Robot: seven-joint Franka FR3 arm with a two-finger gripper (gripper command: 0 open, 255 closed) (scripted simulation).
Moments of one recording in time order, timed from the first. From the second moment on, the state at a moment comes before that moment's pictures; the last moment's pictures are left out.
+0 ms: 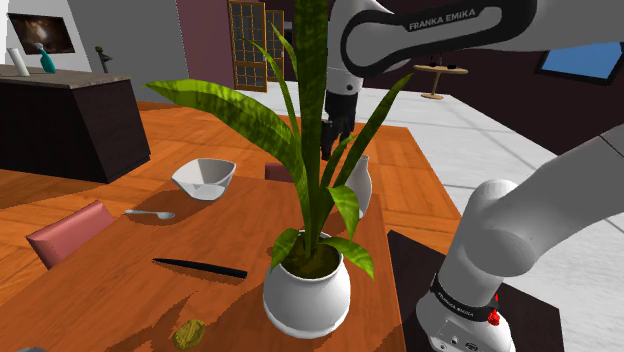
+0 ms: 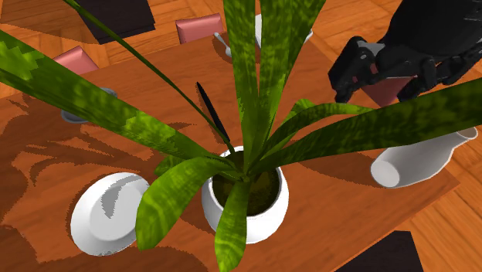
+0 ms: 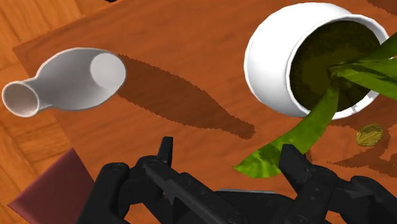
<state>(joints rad) 0.06 -0.58 0.00 -2.41 -0.03 1.85 -0.02</state>
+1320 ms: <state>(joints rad) 0.18 0.11 0.14 -2.12 -0.04 2.20 0.05</state>
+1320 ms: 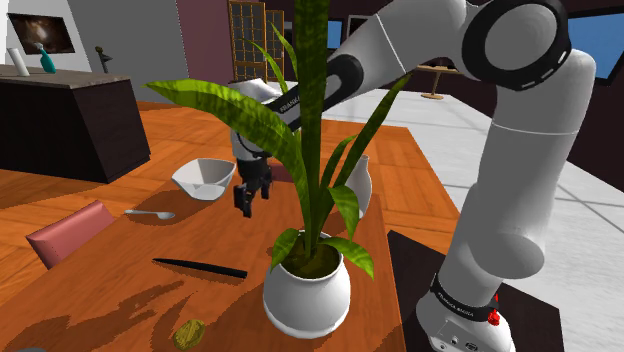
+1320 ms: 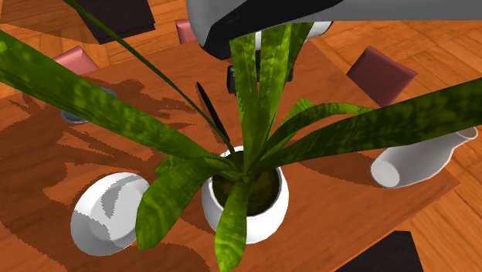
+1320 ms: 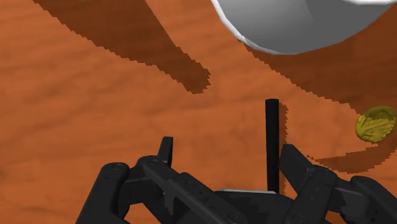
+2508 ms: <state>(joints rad) 0.34 0.72 0.18 -1.57 -0.15 2.20 0.09</state>
